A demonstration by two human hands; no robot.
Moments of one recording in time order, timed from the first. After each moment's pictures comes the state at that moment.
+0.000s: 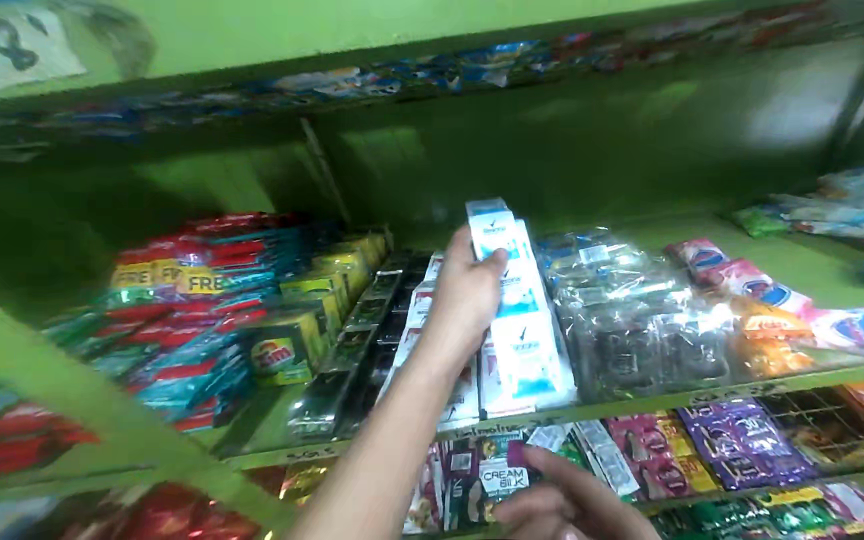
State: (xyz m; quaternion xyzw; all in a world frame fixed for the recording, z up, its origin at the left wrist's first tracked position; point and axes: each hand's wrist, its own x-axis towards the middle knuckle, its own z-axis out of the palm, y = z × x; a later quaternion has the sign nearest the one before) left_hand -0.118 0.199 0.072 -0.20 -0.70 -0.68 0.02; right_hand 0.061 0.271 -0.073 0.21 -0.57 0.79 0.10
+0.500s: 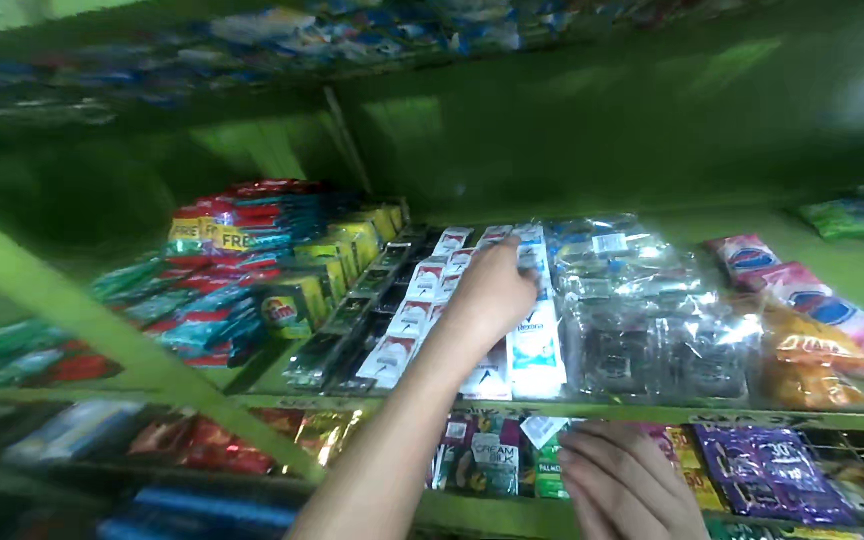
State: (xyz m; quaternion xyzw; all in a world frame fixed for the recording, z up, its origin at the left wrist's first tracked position) left_hand -0.115 0.228 0.063 -0.19 -0.94 -0.29 0.03; right_hand 0.037 0.349 -0.098 0.26 -0.80 0.27 0.46
